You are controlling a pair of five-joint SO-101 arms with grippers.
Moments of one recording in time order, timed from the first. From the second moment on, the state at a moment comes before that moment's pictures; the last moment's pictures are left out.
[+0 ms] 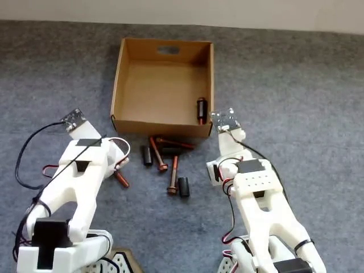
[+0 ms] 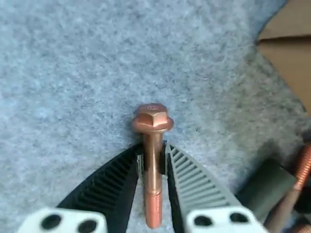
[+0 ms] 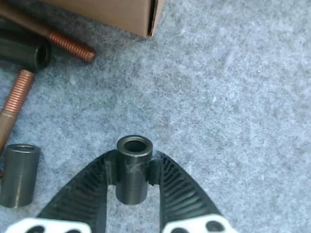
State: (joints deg) left arm -7.2 -11.3 53.4 46.2 43.7; right arm -15.0 -30.9 61.4 41.5 9.9
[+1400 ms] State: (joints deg) left arm 7.3 4.3 36.8 61.8 1.0; right arm -15.0 -30.9 61.4 41.5 9.9
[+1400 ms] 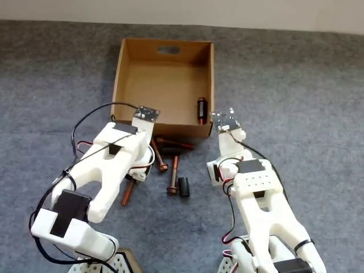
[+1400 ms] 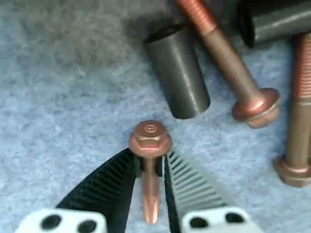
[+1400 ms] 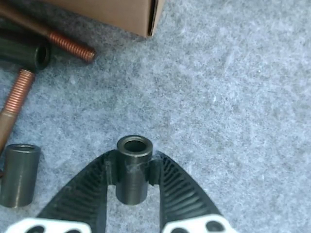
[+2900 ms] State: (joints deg) left arm 14.5 -23.5 25.5 62.7 8.8; right arm -15.0 -61.1 77.3 41.5 9.9
